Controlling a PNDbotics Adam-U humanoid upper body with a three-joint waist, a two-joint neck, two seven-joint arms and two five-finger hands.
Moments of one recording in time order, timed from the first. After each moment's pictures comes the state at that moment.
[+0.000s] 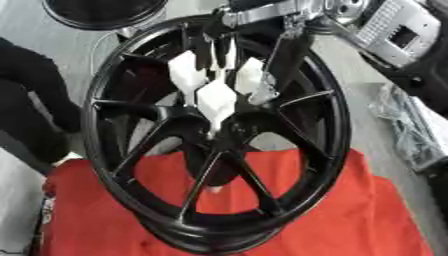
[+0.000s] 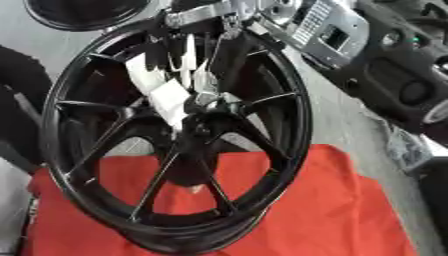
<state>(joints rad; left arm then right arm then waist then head) -0.33 0.40 -0.05 -1.77 0.41 0.02 0.52 -1.11 -0.70 0.67 -1.61 0.09 0.00 0.74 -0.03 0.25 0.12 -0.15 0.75</state>
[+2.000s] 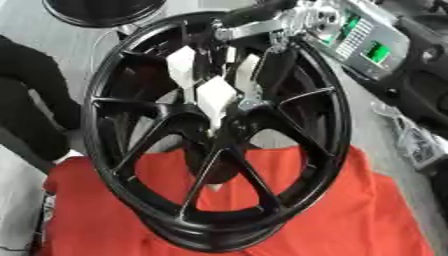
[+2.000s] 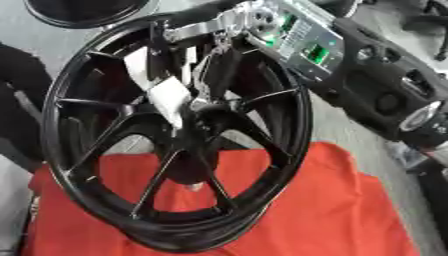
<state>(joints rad) -0.33 0.40 -0.06 -1.77 0.41 0.03 0.52 -1.06 -0.66 0.68 -1.57 0.15 0.00 0.73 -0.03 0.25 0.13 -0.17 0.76</state>
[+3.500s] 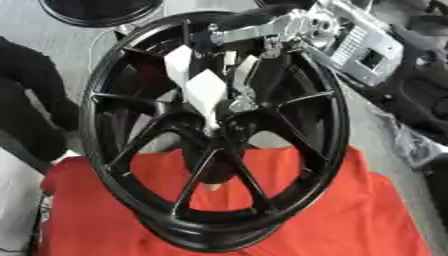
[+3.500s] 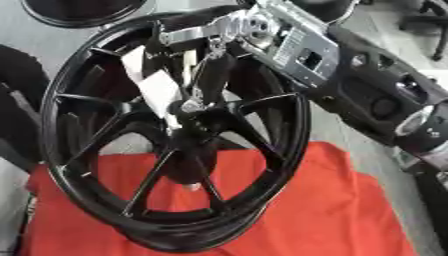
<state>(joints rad) -0.33 0.40 -0.06 -1.77 0.41 0.03 0.51 -1.07 -0.66 0.67 -1.63 0.09 0.07 0.68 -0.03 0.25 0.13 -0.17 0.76</state>
